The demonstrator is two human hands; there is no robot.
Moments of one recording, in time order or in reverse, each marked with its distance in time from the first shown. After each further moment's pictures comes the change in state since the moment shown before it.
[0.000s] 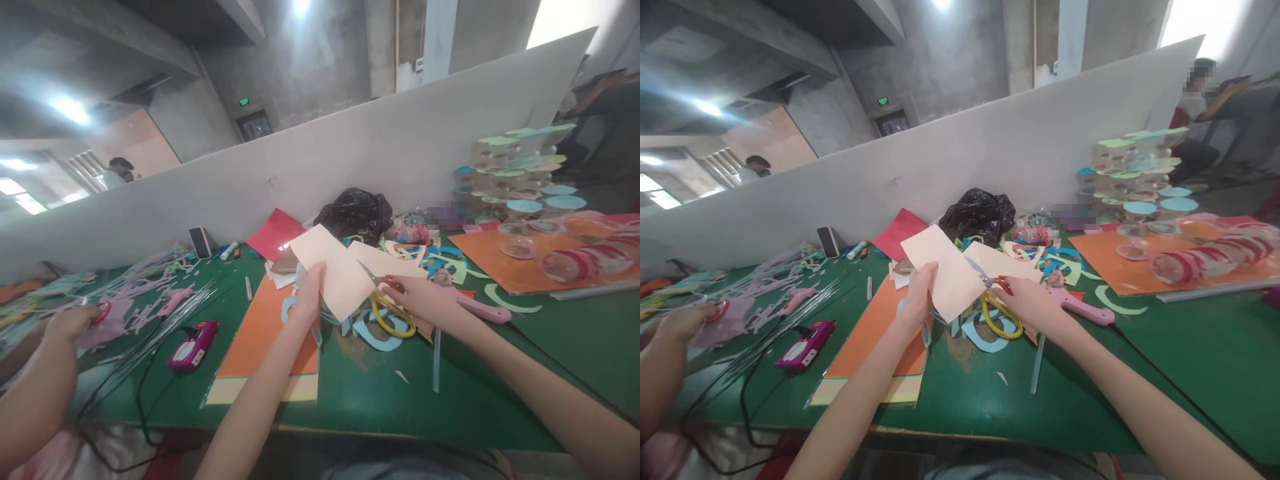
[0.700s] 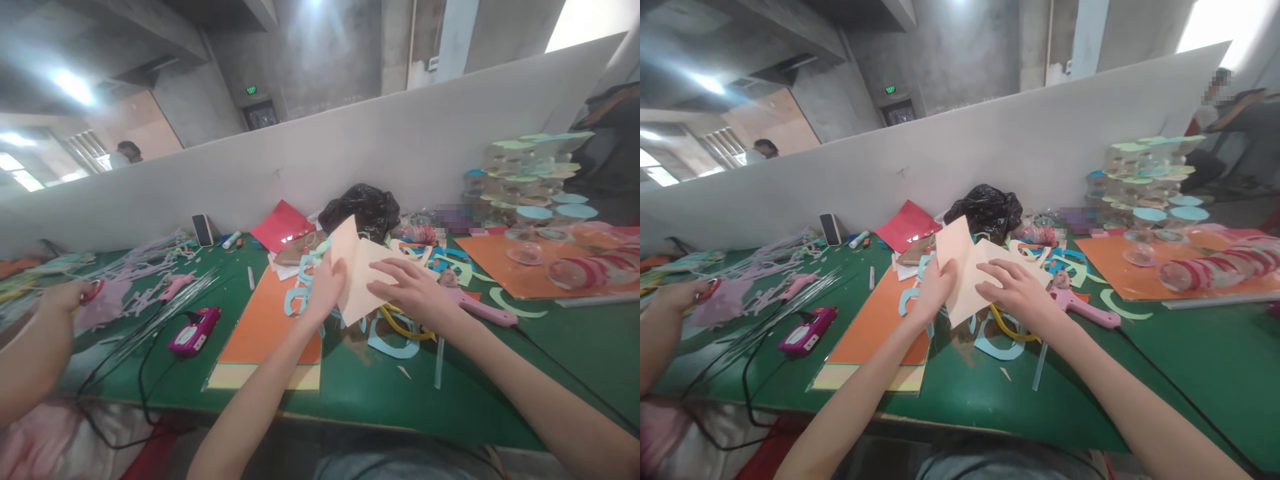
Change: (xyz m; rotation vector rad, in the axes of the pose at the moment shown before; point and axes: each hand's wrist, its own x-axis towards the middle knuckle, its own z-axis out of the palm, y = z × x) left_hand -0.020 0.008 0.005 0.519 -0.194 0.285; right_hand 0.002 0.010 0.015 -0.424 0.602 -0.974
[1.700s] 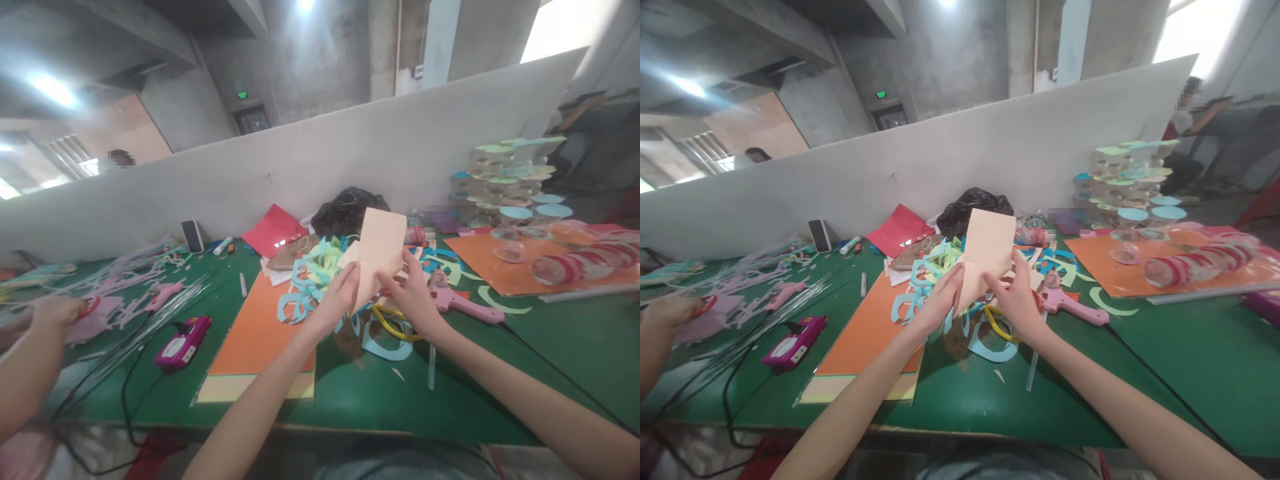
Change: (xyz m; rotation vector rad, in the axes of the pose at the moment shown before) left_hand -0.017 0.019 0.022 -0.406 -0.335 -0.211; right_hand 0.004 -0.017 0.034 0.889 0.435 1.069
